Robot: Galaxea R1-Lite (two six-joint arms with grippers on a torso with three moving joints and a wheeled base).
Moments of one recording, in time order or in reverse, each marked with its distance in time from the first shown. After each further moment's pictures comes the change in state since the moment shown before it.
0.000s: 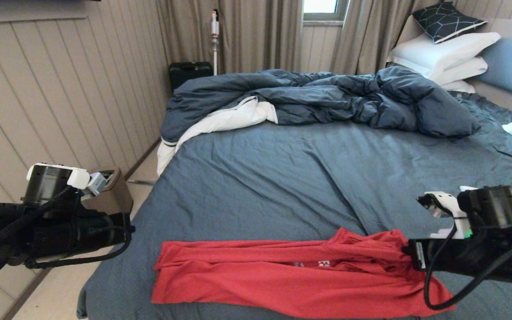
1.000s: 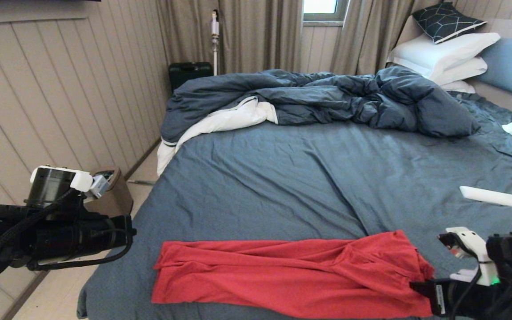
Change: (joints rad) left arm -0.006 0.009 0.008 0.000 -0.001 0.001; right arm -0.005 -0.092 0.298 -0.211 0.001 -0.002
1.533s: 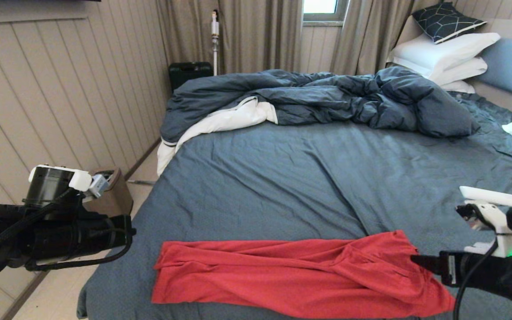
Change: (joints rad) left arm -0.006 -0.016 -0.004 0.013 0.002 -0.003; right arm -0.087 -0.066 -0.179 0.168 0.006 0.002
